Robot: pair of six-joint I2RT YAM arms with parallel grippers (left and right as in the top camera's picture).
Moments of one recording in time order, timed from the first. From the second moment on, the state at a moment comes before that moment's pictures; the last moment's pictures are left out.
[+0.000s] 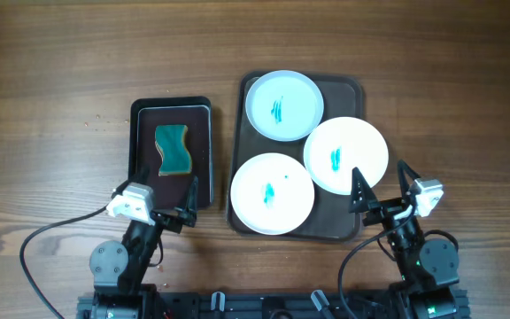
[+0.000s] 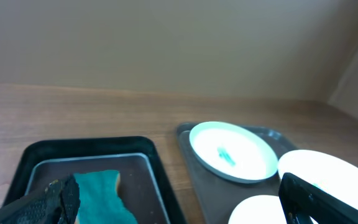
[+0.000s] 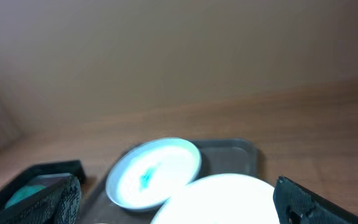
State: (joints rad) left arm -0.04 0.01 0.01 -0.03 0.29 -0.20; right arm 0.21 0.02 0.01 0.02 -0.04 0.29
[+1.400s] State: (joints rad) left arm -0.05 1.36 1.11 -1.05 0.21 -0.35; right arm 0.22 1.25 0.98 -0.84 -0.59 0.31
